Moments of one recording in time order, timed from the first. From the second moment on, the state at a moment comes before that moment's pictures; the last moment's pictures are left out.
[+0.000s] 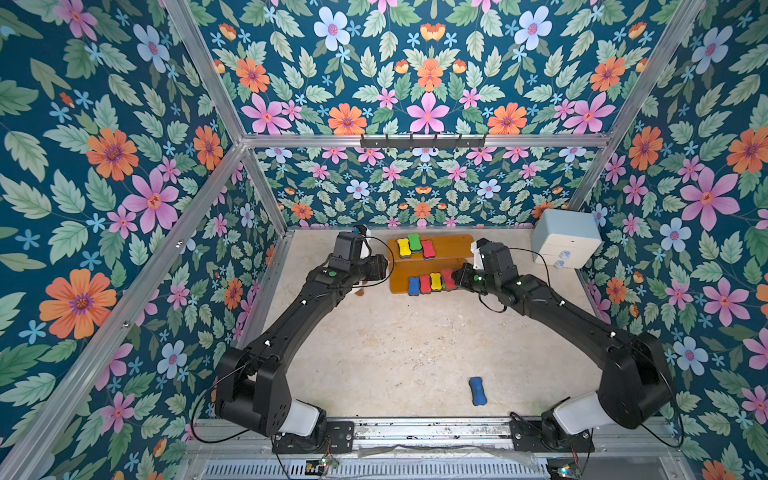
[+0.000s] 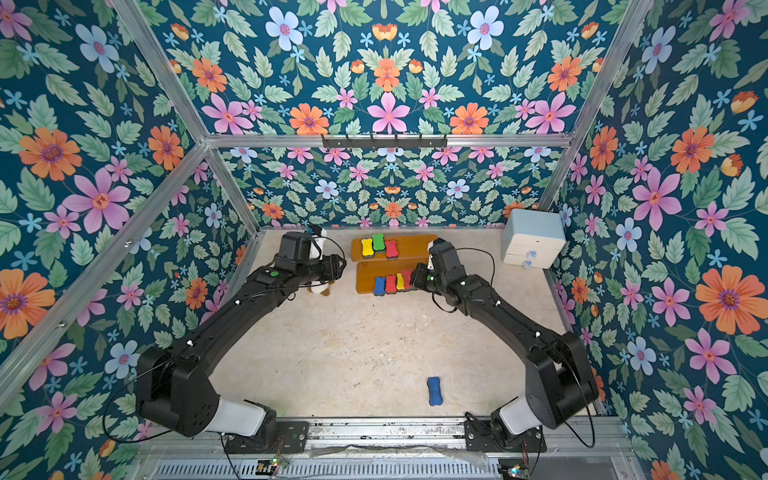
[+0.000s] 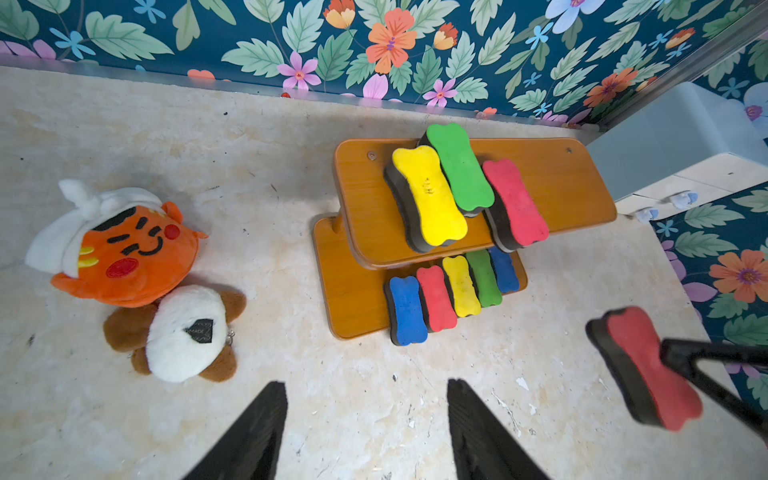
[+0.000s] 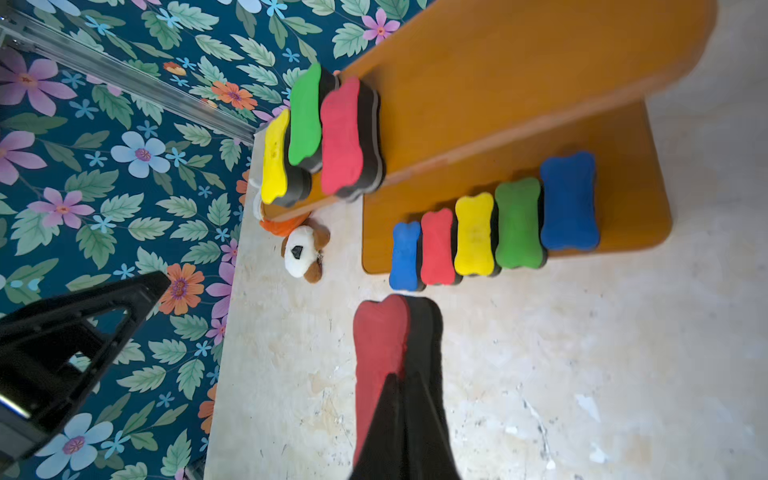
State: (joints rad) left arm -0.38 1.43 1.18 -0.40 0.11 -0.32; right arm 0.55 1.45 1.05 -0.25 -0.15 0.76
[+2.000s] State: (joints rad) left arm -0.39 1.30 0.86 -0.30 0.18 -0.44; right arm 1.23 1.07 0.42 -0.27 0.26 1.41
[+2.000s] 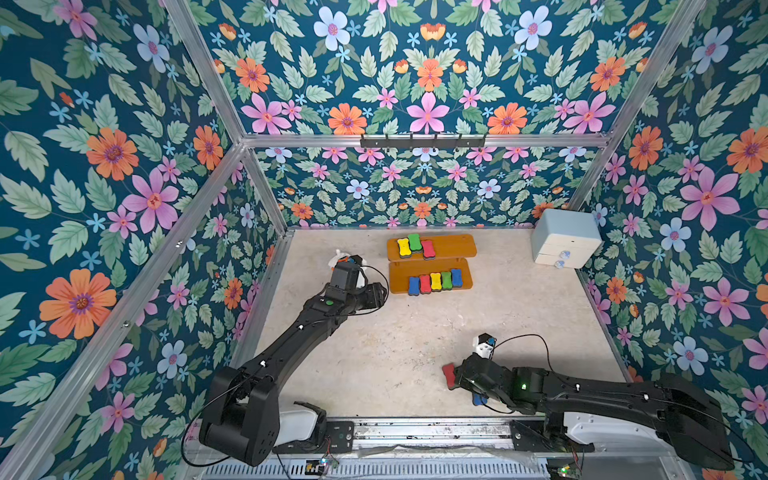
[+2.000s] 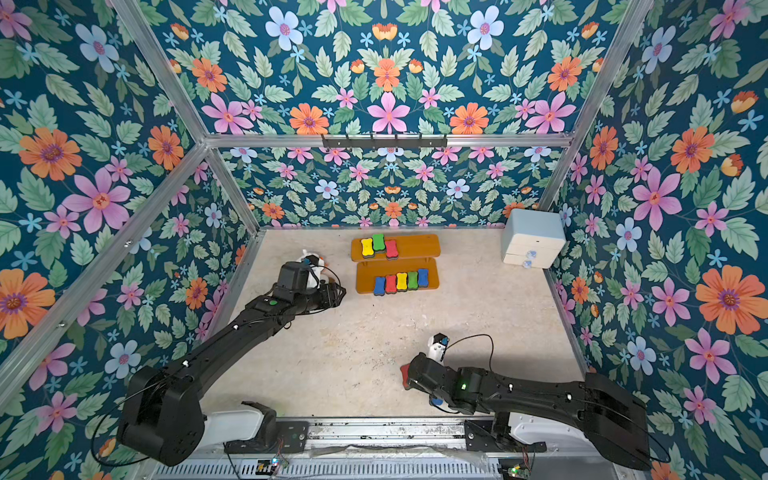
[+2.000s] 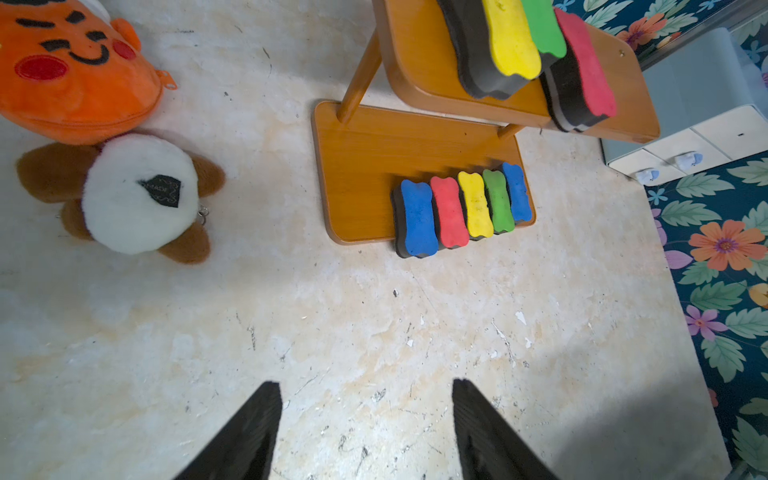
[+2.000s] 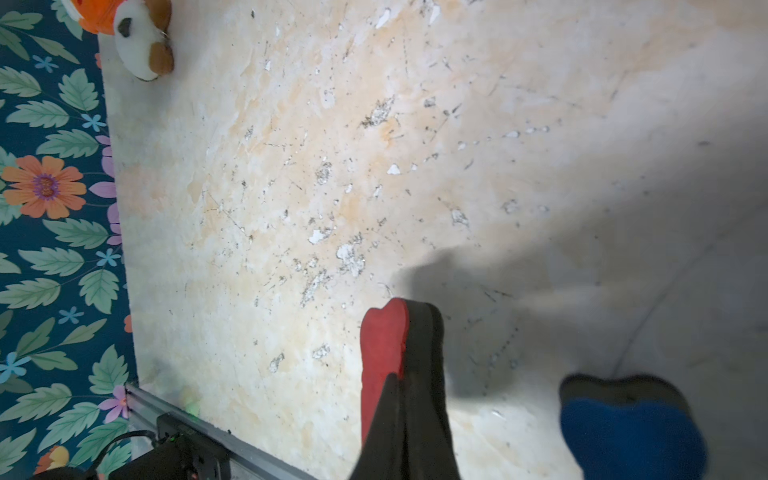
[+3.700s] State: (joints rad) left arm -0.39 1.32 0.90 -0.28 0.20 -0.44; right arm 1.04 1.26 0.59 -0.30 0.10 1.02
